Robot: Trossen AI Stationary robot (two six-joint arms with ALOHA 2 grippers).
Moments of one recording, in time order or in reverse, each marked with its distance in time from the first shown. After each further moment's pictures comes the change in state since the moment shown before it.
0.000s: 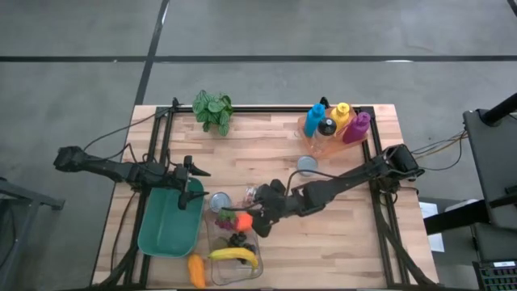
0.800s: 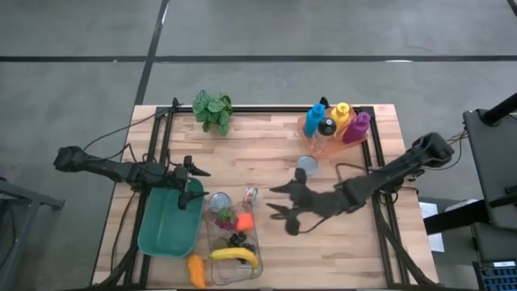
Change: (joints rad) left arm 0.000 0.000 0.000 0.000 0.000 0.000; right arm 0.133 -0.349 -0.305 0.316 0.287 -0.418
